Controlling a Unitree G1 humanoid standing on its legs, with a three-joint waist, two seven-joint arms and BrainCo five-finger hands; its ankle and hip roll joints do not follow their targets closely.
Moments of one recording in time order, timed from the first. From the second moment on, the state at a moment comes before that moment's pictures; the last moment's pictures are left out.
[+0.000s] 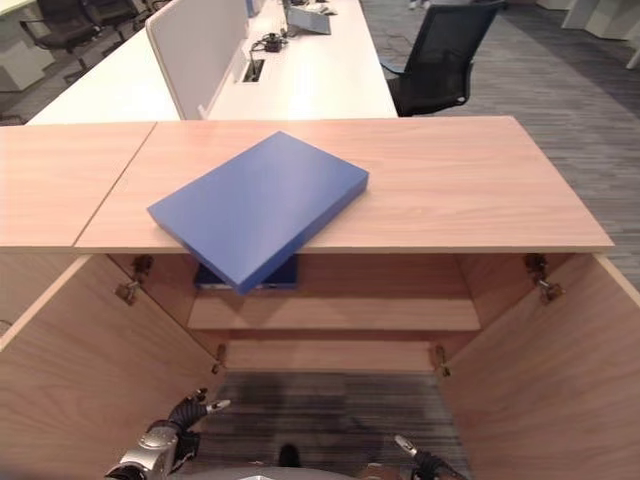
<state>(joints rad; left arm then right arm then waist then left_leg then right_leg) -0.07 0.25 -0.26 1.08 -0.24 -0.08 0.03 -0.06 -0.25 0.05 1.37 0.48 0.01 0.00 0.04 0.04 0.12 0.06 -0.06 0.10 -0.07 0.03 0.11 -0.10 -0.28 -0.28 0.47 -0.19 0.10</state>
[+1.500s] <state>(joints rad) 0.39 0.23 0.26 -0.04 -0.33 -0.14 0.34 0.06 -0.25 -0.04 1.23 0.50 0.01 -0.07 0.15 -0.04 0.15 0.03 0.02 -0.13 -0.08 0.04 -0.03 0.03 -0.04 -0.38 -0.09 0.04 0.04</state>
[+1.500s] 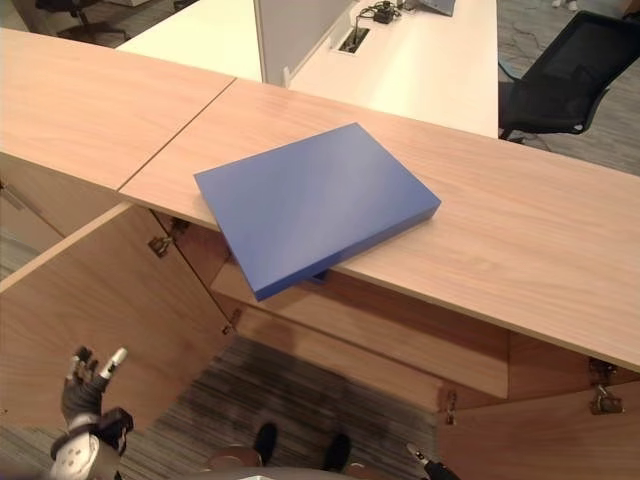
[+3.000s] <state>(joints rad) 0.23 0.76 0.16 -0.35 0.38 -0.23 0.25 0.05 -0.25 0.00 1.30 0.49 0.00 -0.08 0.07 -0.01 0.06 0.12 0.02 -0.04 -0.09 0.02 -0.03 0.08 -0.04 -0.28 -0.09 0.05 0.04</state>
